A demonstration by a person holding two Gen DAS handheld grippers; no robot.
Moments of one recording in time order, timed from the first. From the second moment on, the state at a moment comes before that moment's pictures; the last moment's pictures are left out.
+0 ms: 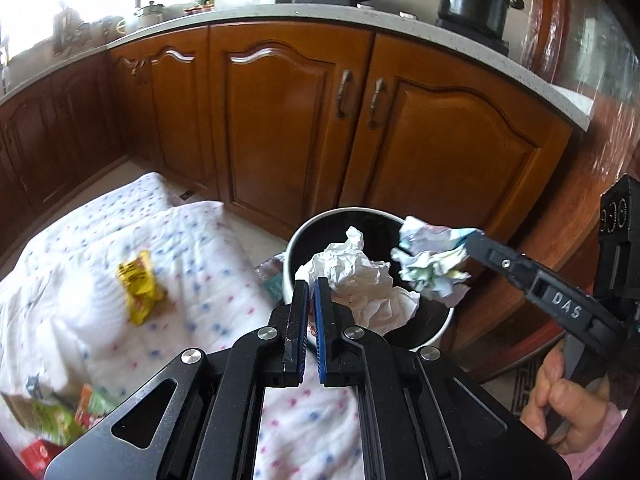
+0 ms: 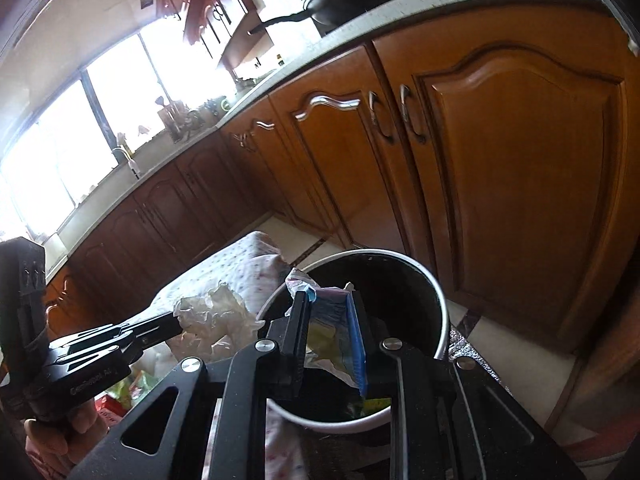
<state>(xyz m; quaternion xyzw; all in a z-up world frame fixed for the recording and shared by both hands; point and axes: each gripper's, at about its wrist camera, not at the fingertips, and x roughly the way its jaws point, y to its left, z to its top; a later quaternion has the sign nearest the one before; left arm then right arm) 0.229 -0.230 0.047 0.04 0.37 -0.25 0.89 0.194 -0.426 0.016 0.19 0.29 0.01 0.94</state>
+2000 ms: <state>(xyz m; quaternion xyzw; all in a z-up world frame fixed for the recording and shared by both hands) 0.117 -0.050 -0.001 -0.06 0.40 -0.12 0.91 0.128 -0.279 -0.010 0.18 0.33 0.17 0.91</state>
